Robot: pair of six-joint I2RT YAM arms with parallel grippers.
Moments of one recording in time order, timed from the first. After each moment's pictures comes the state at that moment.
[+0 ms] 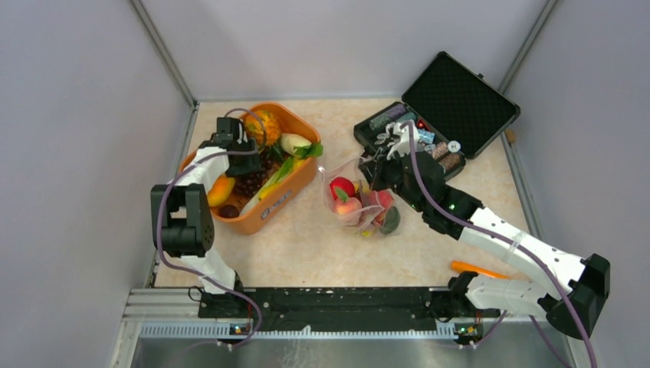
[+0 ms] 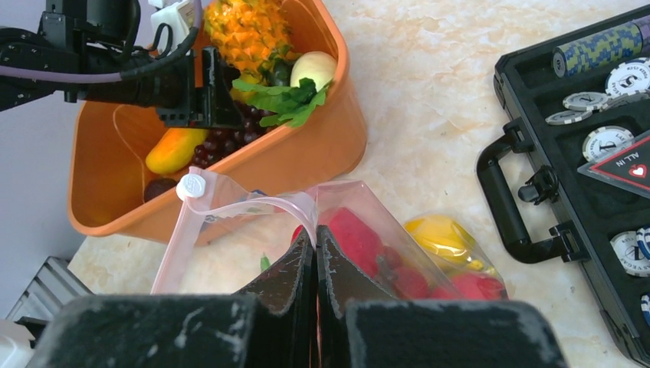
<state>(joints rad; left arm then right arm) 0.00 1.70 1.20 -0.50 0.00 -0.22 0.85 1.07 0.96 -0.11 0.25 0.44</state>
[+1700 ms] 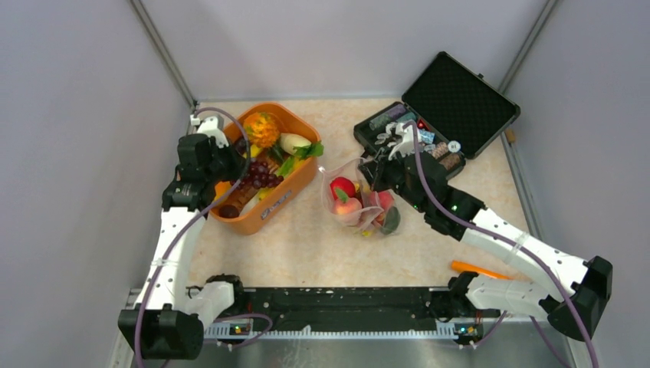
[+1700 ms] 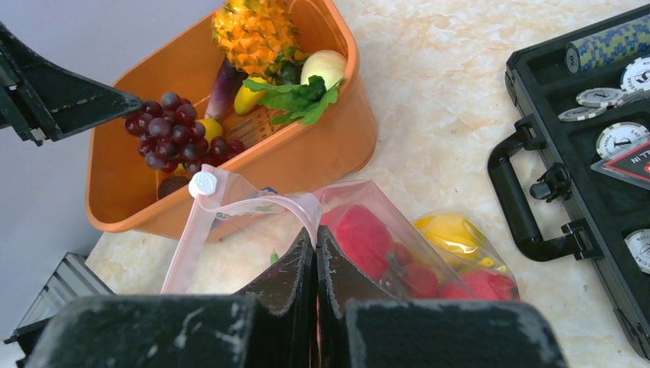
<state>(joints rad) -0.01 1.01 1.01 -0.50 0.18 -0.27 0.85 1.05 0.96 -0.12 0.23 0.46</state>
